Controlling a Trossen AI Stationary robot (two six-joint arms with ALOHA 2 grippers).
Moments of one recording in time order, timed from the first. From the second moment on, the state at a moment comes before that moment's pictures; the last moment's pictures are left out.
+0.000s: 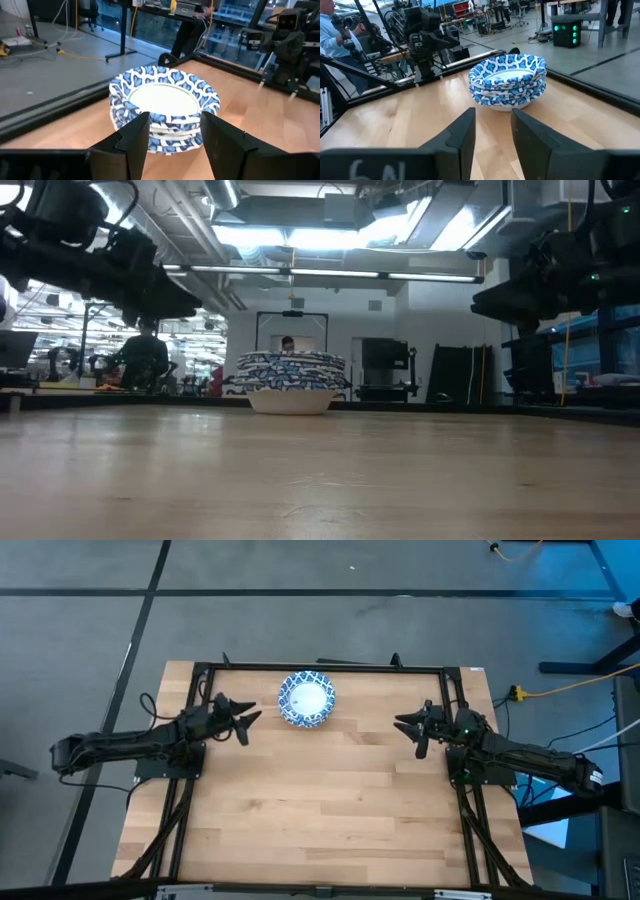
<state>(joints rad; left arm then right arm) 0.34 0.49 0.06 0.29 -0.25 -0.22 -0.43 0.36 0.01 0.30 -0.15 0.23</state>
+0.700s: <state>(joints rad) 0.34 0.46 0.01 0.21 -0.26 -0.44 -0.43 0.36 0.01 0.12 -0.11 0.33</state>
